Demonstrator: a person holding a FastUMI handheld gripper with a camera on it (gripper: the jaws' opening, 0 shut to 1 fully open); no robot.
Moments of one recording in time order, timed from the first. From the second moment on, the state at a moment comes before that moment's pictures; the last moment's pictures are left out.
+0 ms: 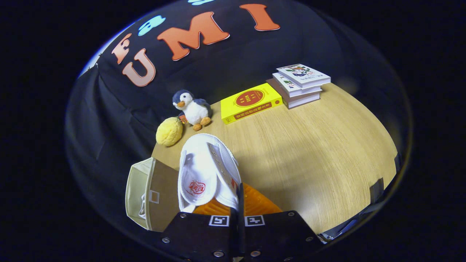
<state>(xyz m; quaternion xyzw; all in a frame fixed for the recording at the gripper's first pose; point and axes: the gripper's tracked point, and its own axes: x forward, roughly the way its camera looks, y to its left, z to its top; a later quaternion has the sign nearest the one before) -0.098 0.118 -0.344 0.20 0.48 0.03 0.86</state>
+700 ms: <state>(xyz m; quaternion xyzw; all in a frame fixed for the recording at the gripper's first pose) -0.093 0.290 -0.290 0.20 0.52 0.14 0.82</state>
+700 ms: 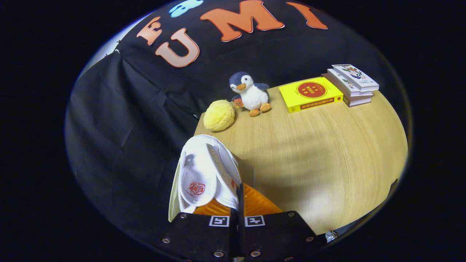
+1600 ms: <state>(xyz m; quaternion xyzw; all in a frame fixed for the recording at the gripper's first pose) -0.124 0.369 -0.359 0.12 0.62 0.08 0.77</state>
